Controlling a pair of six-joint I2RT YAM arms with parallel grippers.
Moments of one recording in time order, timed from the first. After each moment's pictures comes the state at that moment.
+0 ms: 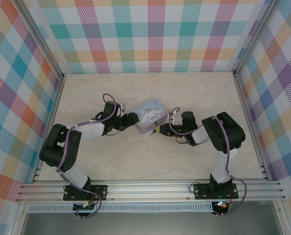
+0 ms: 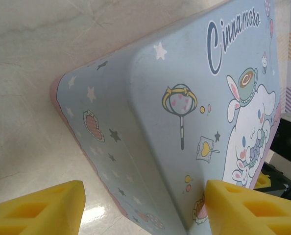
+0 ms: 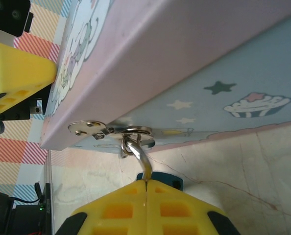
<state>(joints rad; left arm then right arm) -0.38 1.65 0.82 0.05 0.42 -0.76 0.40 1.92 0.59 0.81 -0.80 0.68</state>
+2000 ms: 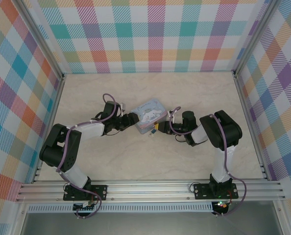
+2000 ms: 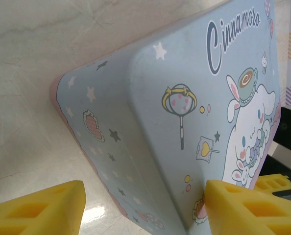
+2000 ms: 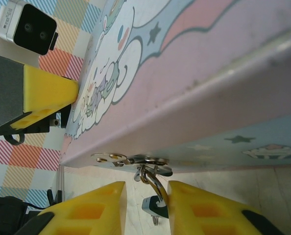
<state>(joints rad) -0.38 1.65 0.82 0.05 0.42 -0.76 0.39 1.98 0.61 0.97 -0.84 0.75</state>
